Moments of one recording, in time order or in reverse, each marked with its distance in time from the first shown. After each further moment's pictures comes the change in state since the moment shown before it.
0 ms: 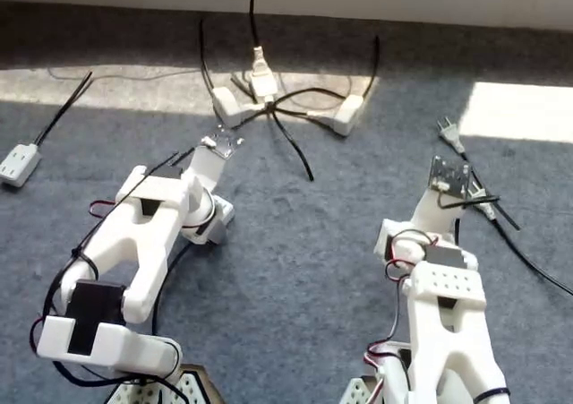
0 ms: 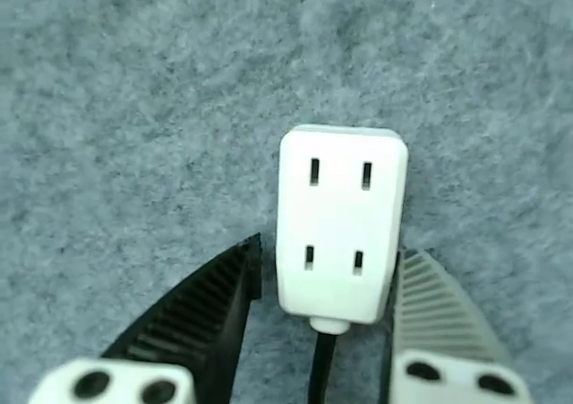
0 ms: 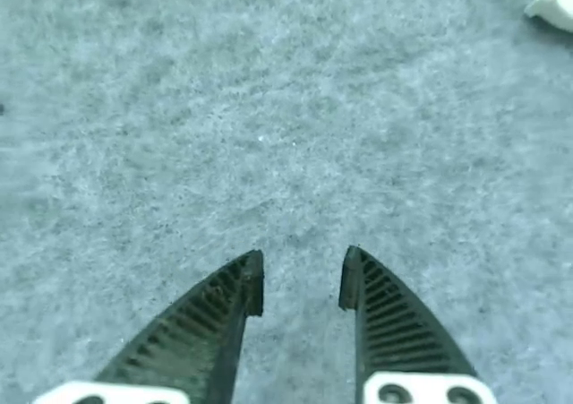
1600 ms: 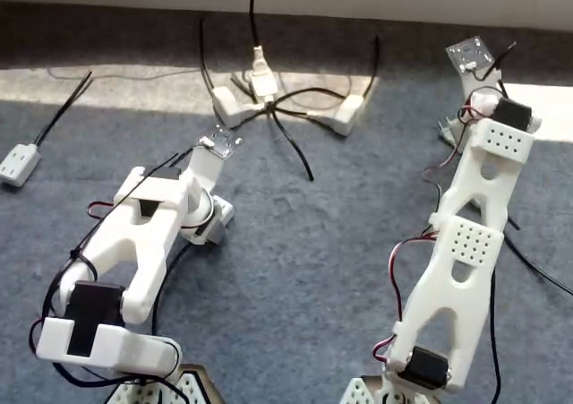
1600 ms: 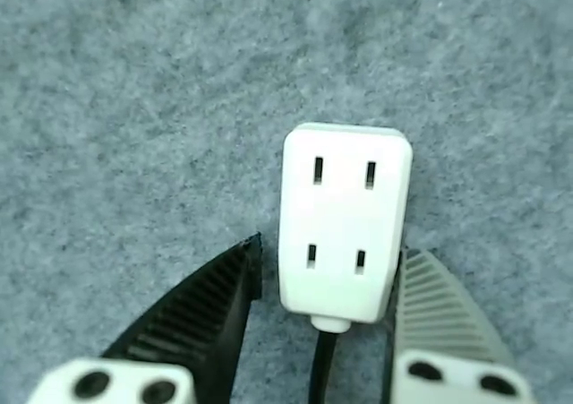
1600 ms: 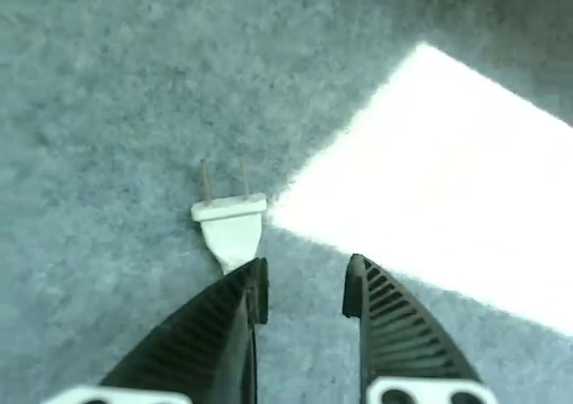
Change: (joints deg) left arm -0.2 -0.3 0.5 -0.4 0.0; right arm 14.2 115.3 -160.9 40.7 52.7
